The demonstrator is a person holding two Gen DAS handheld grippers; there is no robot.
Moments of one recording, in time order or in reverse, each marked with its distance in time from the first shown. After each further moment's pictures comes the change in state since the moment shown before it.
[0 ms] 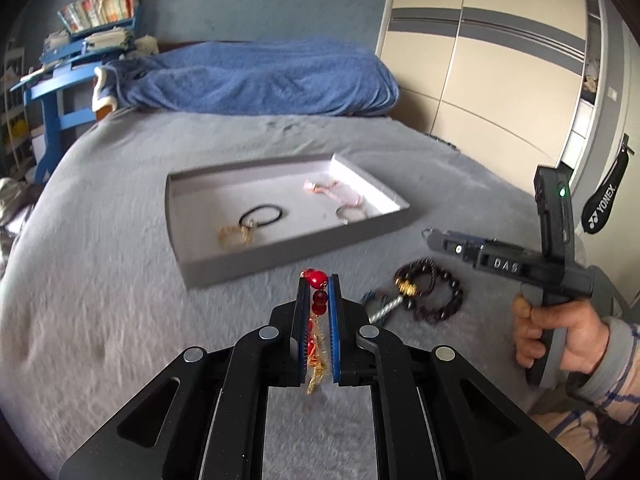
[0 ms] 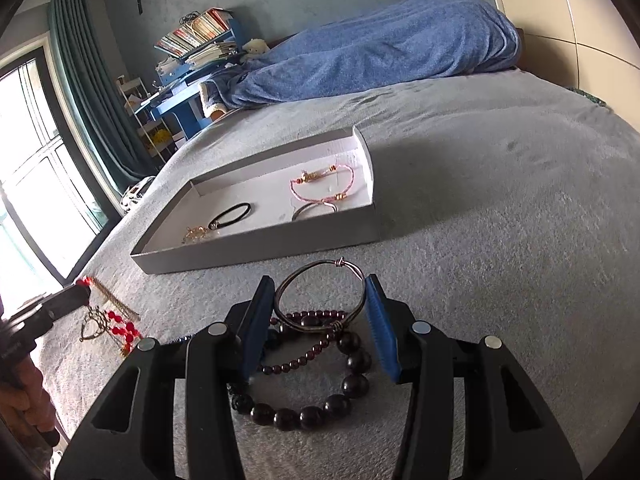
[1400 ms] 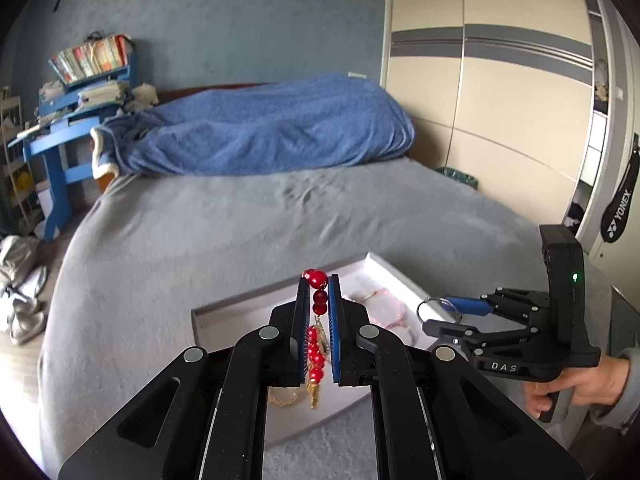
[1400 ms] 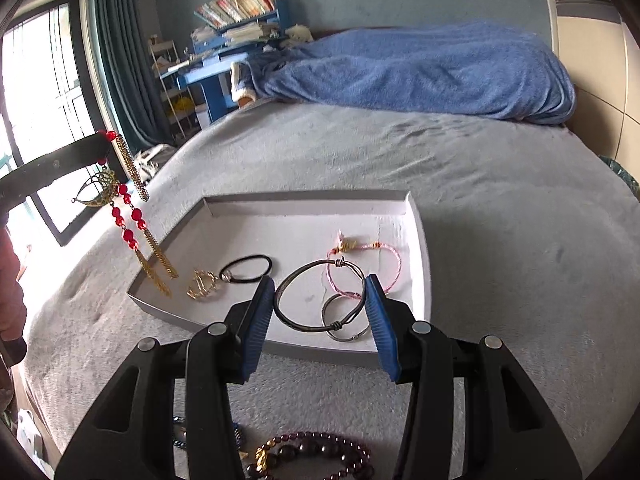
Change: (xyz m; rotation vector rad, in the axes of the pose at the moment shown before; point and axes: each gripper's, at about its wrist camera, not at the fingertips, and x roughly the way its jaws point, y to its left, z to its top) left arm 0.044 0.032 0.132 0.073 -0.090 0.071; right arm 0.057 0.044 0.088 -0.212 0.056 0.011
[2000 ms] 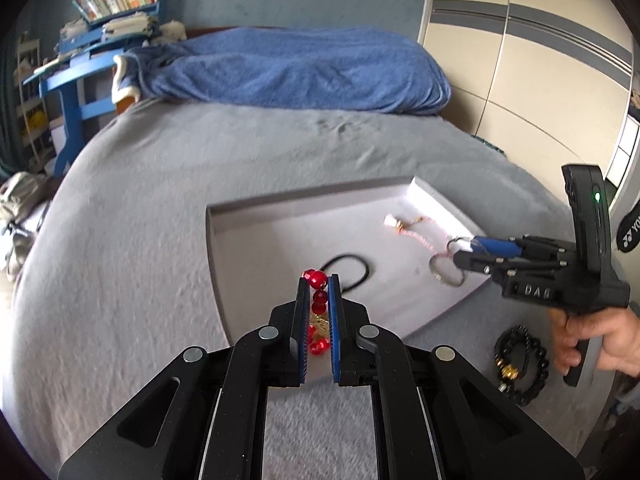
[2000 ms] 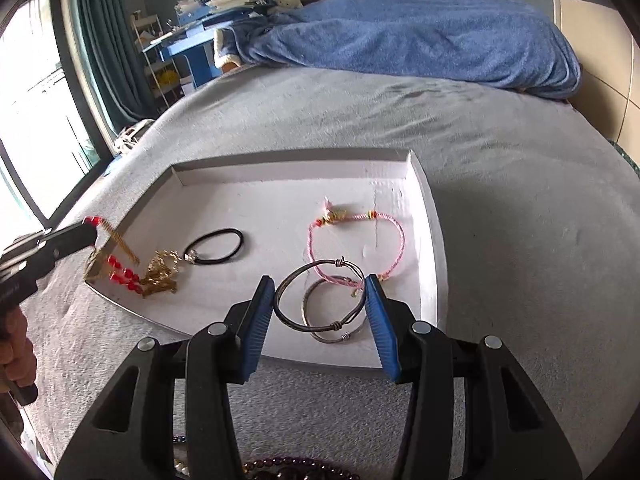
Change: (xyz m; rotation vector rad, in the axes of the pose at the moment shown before) left arm 0.035 0.034 -0.074 -0.116 0.156 0.049; right arm 0.051 -0.011 -0.004 0.019 0.114 -0.038
